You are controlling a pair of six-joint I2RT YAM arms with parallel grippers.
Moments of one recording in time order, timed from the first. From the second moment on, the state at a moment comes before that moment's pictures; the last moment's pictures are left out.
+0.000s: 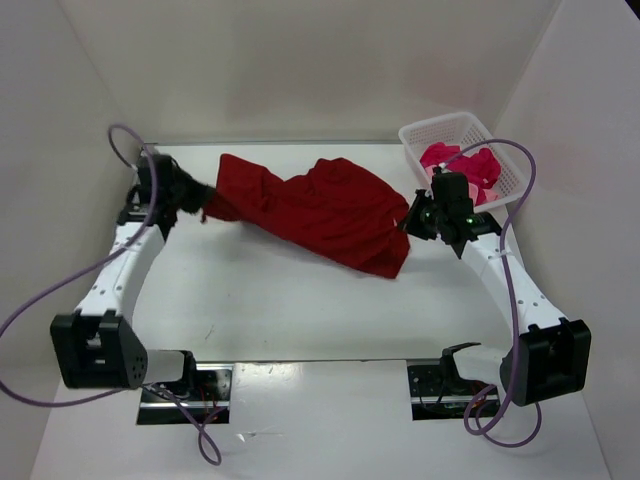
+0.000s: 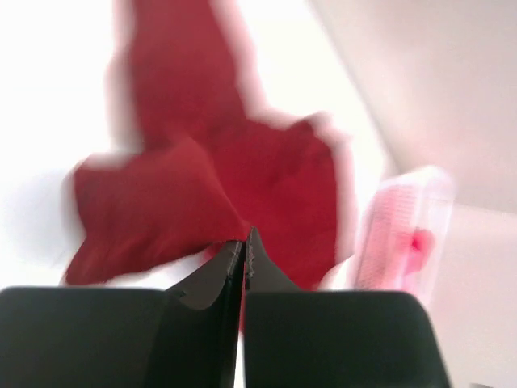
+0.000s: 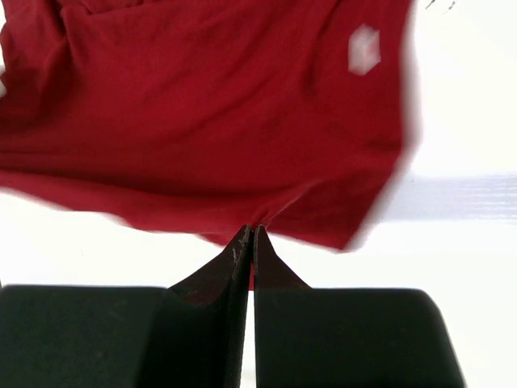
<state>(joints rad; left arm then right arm) 0.02 1.35 1.03 -0.32 0.10 -1.00 0.20 1.22 1.02 -0.54 -0.12 0.55</state>
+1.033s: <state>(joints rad) 0.10 1.00 0.63 -0.65 0.11 -0.86 0.20 1.10 0.99 -0.67 -0.12 0.54</state>
